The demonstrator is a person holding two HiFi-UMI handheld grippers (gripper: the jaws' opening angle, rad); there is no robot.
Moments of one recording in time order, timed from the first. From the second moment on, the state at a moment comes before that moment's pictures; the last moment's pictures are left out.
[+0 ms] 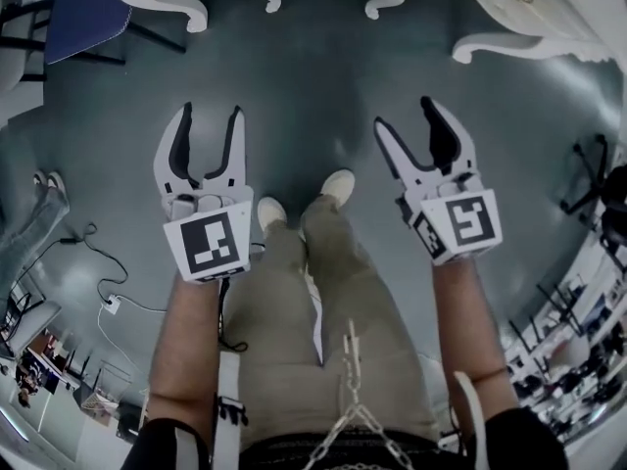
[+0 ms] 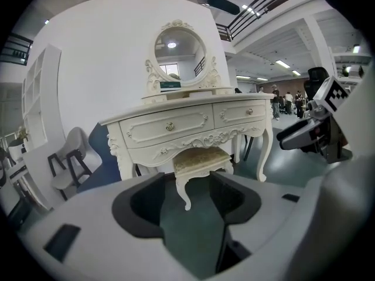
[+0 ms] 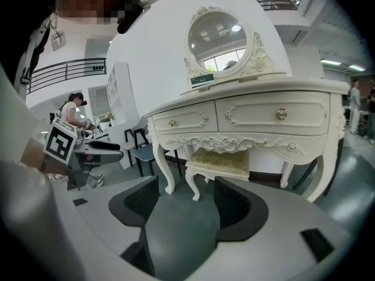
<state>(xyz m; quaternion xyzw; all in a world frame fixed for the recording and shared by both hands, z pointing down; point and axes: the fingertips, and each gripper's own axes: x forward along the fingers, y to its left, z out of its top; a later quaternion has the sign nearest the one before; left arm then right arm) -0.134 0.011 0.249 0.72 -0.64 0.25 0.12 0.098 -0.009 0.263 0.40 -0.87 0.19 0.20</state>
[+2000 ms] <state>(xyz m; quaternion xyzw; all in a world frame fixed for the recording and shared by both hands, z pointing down) -0.149 -0.206 0.480 0.74 -0.53 0.39 0.13 0.098 -0.219 0.462 0.43 -0.83 0.12 0.34</state>
